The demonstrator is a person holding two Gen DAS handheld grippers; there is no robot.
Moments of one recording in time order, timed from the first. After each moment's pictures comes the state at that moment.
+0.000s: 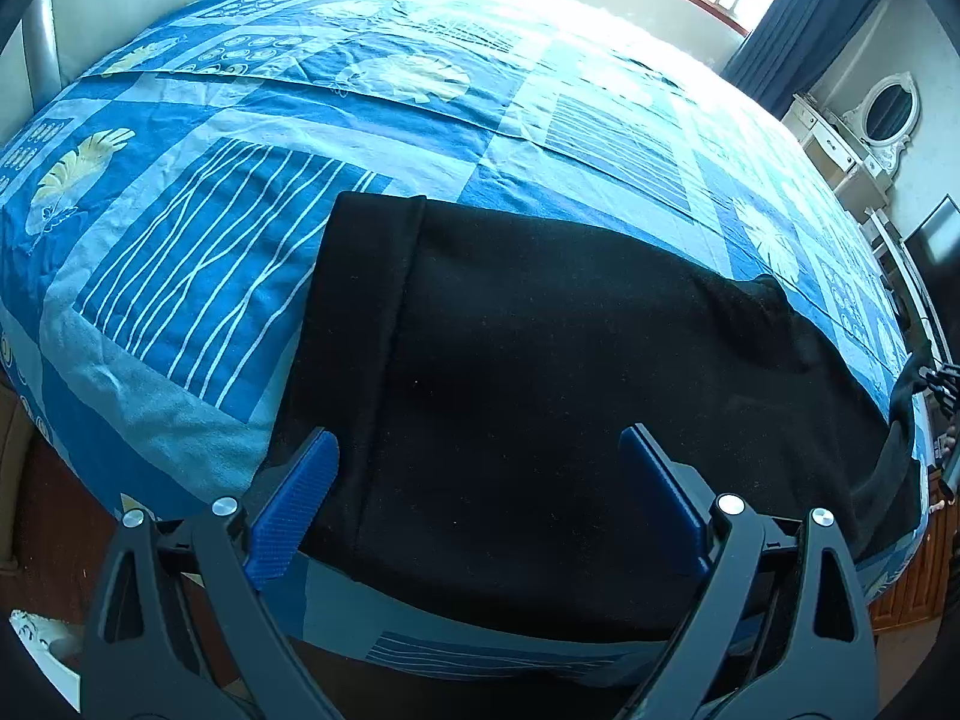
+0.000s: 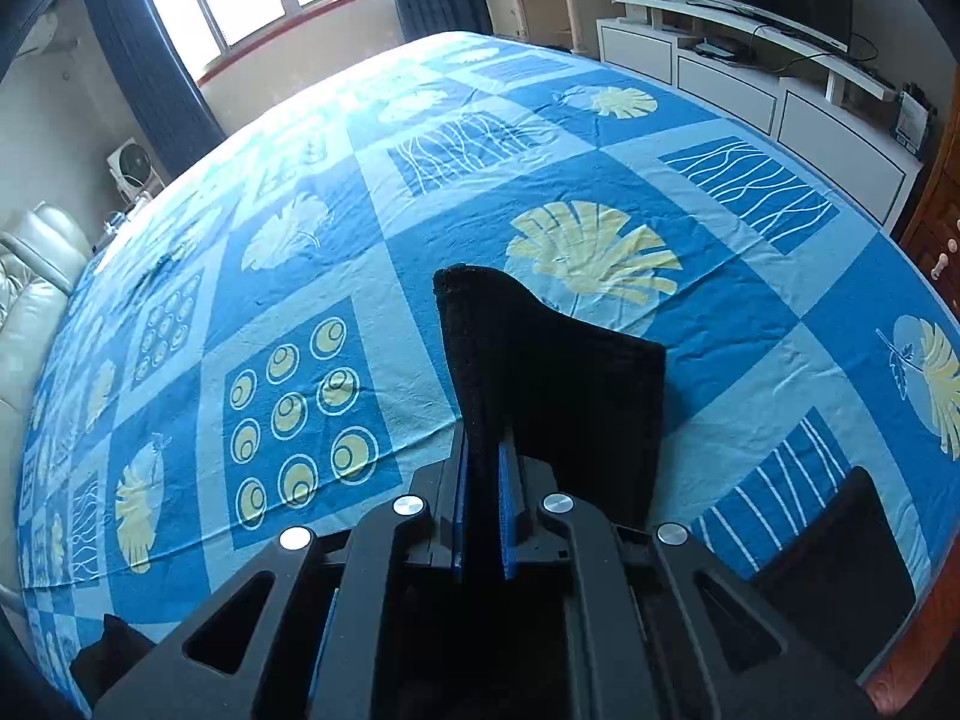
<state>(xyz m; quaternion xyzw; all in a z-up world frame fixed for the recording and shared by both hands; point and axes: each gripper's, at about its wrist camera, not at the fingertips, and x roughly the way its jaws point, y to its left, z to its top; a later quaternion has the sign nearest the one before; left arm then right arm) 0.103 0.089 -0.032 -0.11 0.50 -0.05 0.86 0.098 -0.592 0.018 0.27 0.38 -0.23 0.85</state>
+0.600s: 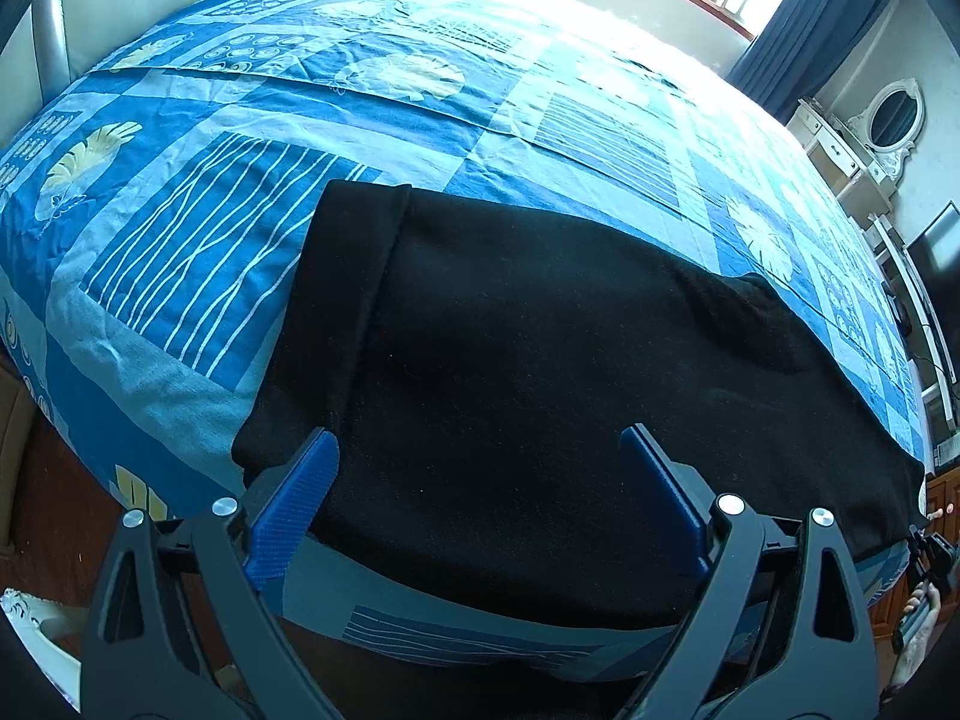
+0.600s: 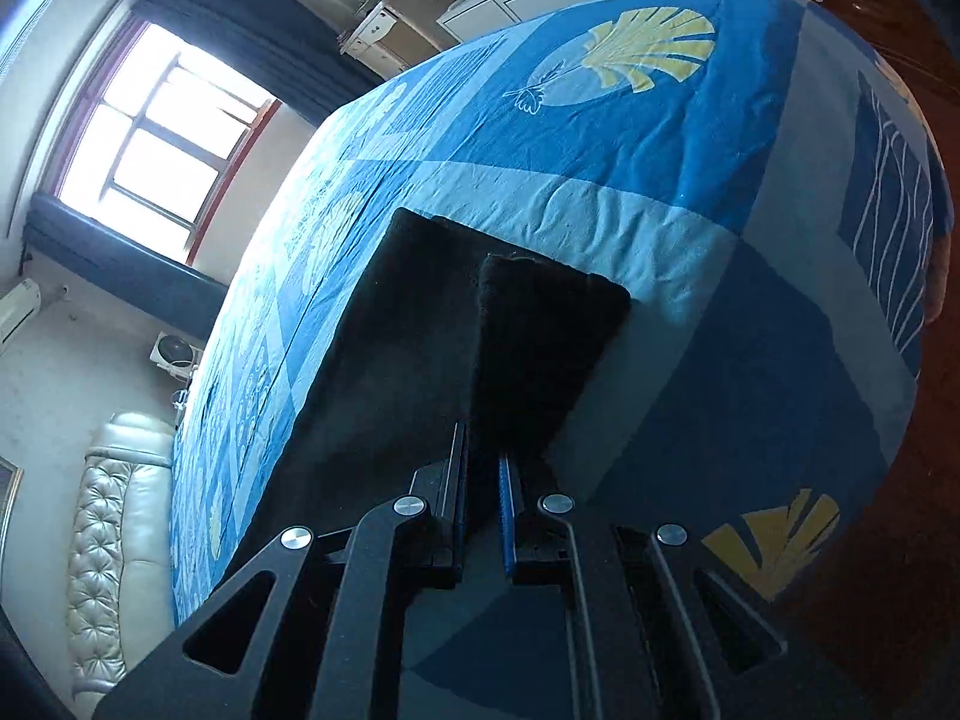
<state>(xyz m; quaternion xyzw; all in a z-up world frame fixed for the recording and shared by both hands) 0.093 0.077 -0.025 -0.11 0.50 -0.04 0.86 -0.131 -0.652 -0.085 0.50 0.28 -0.24 0.78</state>
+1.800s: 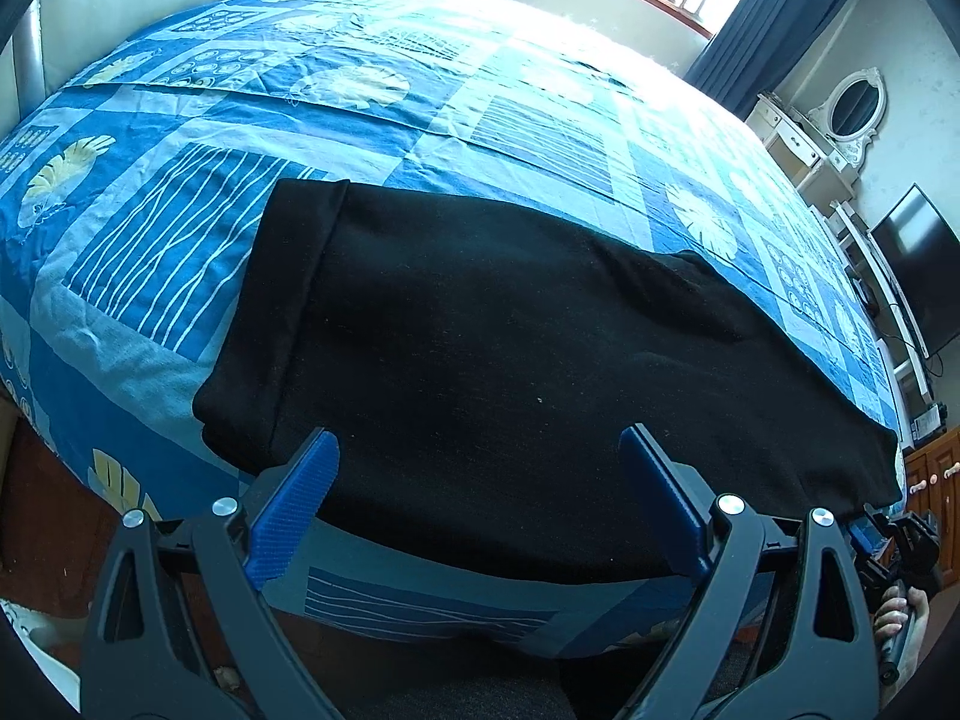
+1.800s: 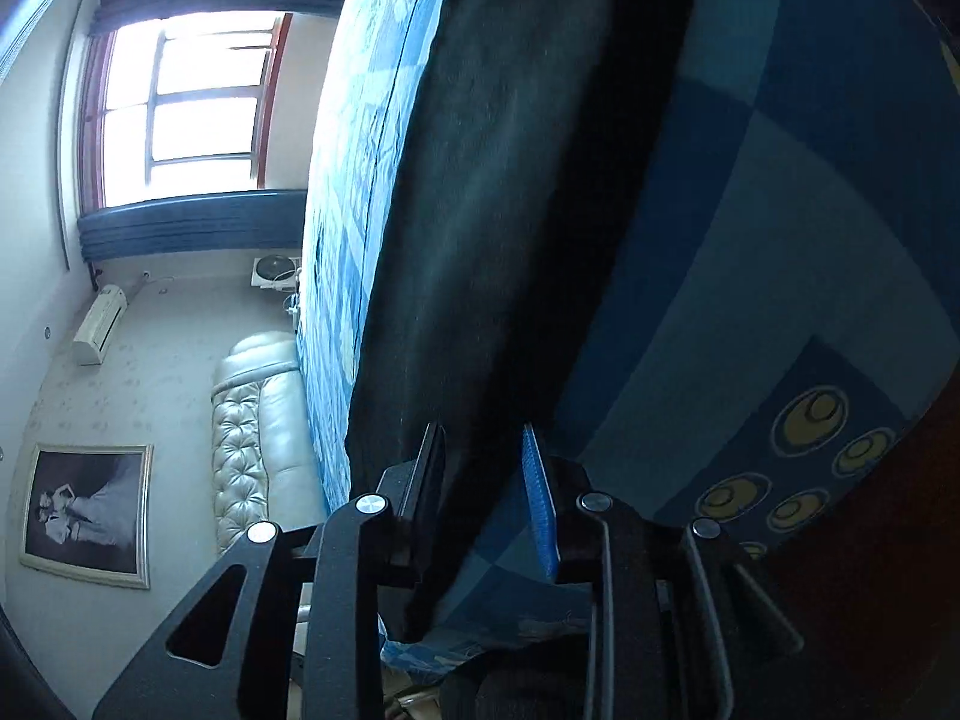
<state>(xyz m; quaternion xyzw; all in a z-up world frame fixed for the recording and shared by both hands) 0.065 0.056 -0.012 -0.11 0.48 -0.09 0.86 -0.071 -0.459 -0.125 0.65 0.35 -0.03 0.67</state>
